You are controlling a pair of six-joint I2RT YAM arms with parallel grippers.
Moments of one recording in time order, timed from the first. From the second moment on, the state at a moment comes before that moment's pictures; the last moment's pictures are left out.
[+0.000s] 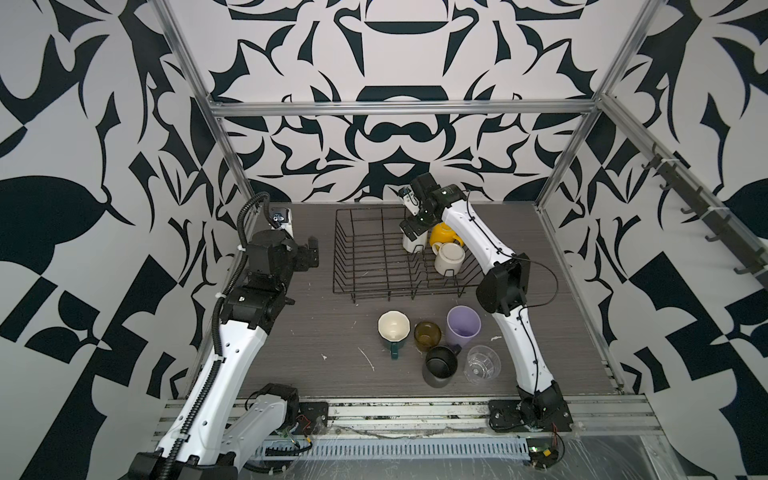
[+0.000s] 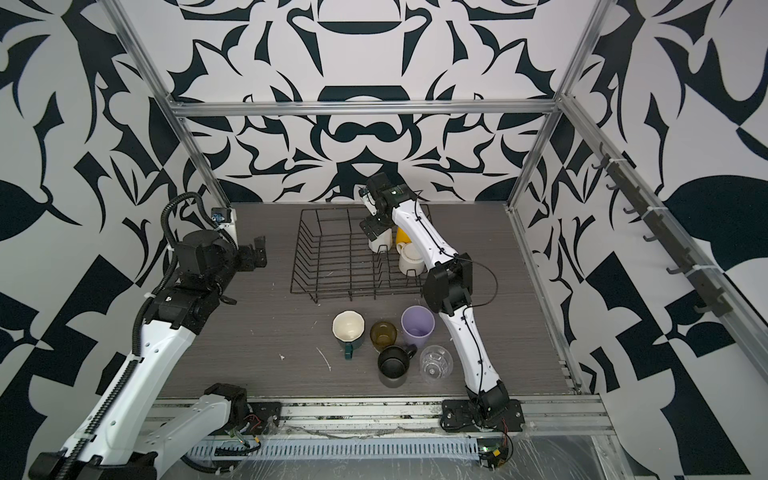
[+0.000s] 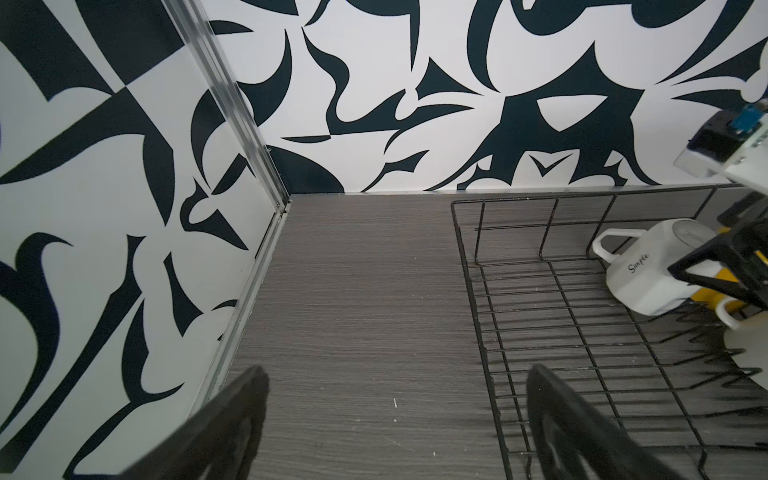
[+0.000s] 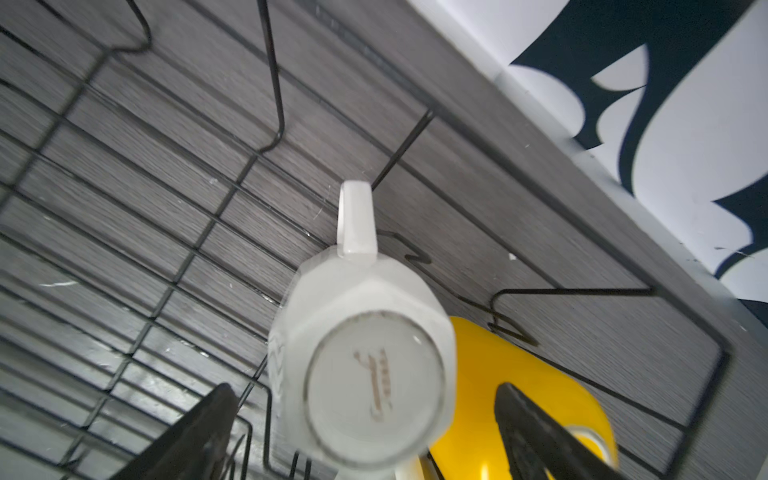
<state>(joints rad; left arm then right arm) -0.22 0.95 1.02 -0.45 -0.24 -0.03 0.49 2.41 2.54 -1.17 0.06 -0.18</state>
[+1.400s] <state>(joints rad) -0.79 1.04 0.99 -0.86 -0.04 -0.71 0.44 1.43 1.29 -0.55 -0.10 0.16</state>
